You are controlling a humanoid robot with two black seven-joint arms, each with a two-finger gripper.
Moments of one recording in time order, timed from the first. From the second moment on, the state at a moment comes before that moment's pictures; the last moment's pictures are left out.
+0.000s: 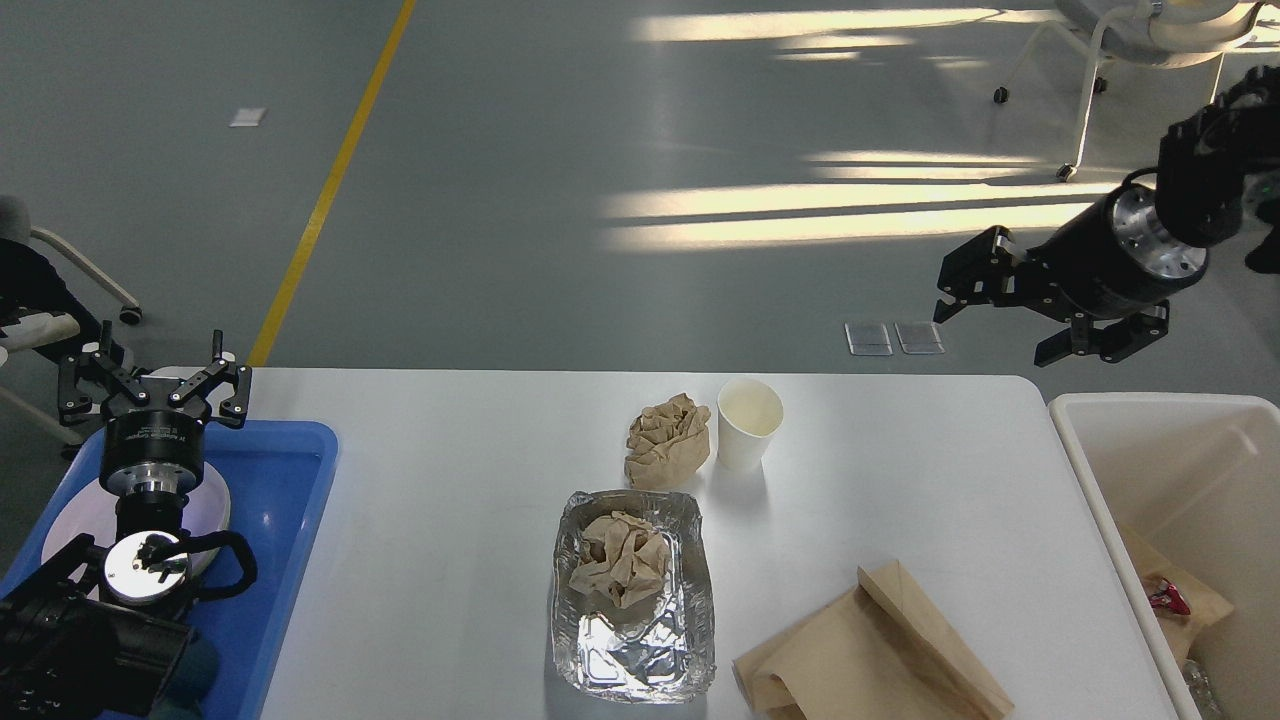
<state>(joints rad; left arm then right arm) -0.51 0.25 -1.18 -0.41 -0.24 -0.63 -0.39 2.14 -0.39 -1.35 1.26 0.13 0.69 -0.02</state>
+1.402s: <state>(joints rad) -0.51 0.25 -1.18 -0.41 -0.24 -0.63 -0.39 1.37 -0.04 -0.94 0.67 0.20 0.34 -0.02</state>
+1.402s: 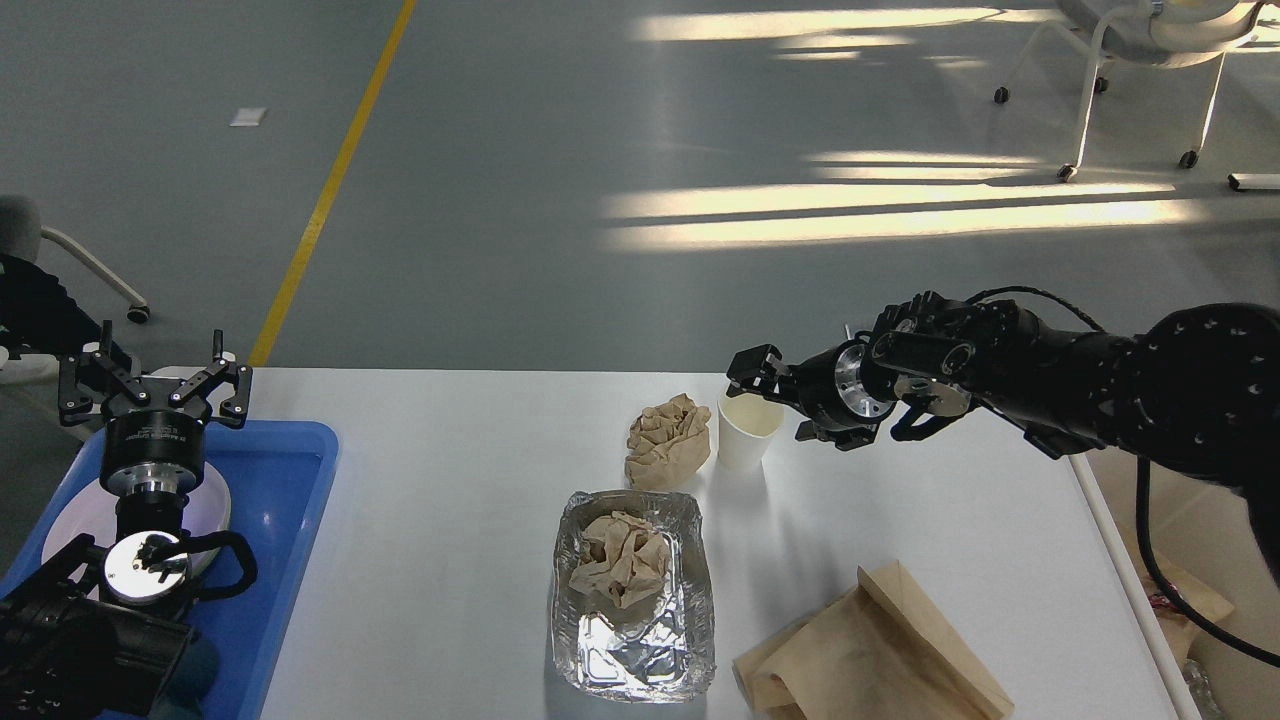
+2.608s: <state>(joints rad) -0.51 0.25 -1.18 -0.41 -0.24 -0.63 -0.39 1.23 0.02 -0.94 0.63 0.20 0.04 -0.03</state>
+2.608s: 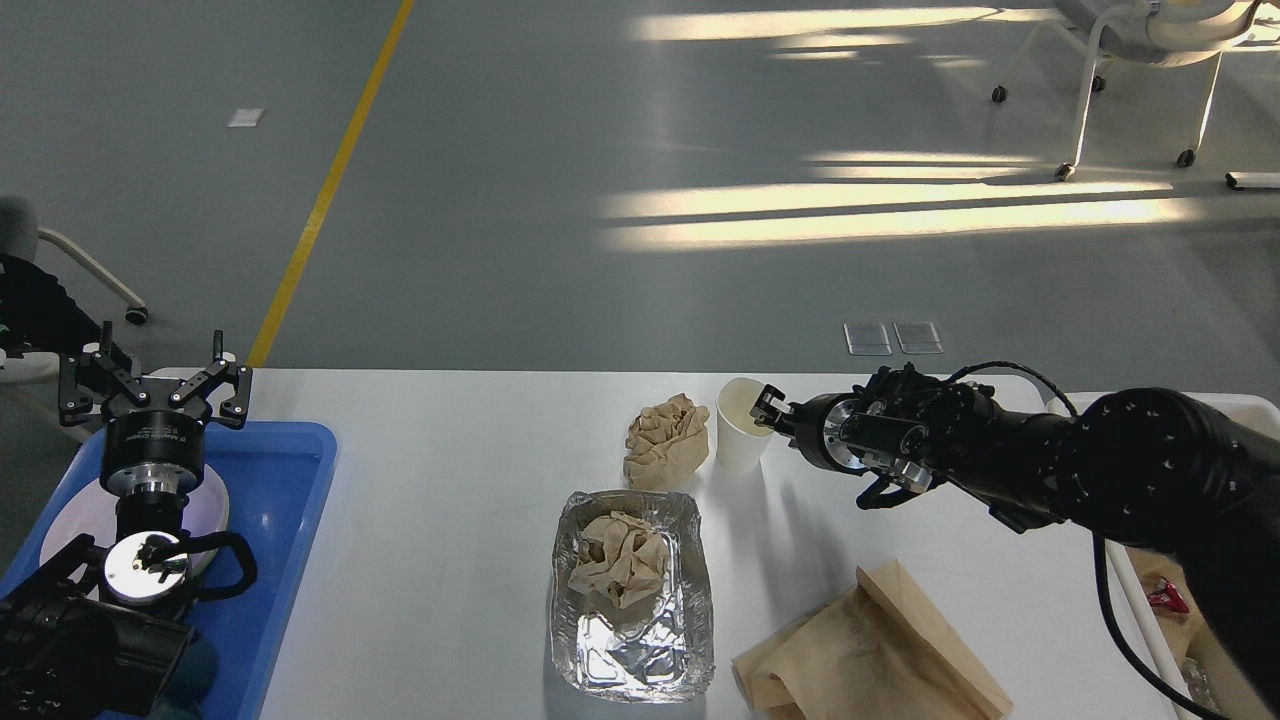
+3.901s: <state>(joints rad) -0.51 0.25 -1.18 -0.41 -0.24 -0.63 -0.39 2.02 -0.59 -0.97 1.04 0.15 0.55 -0.02</state>
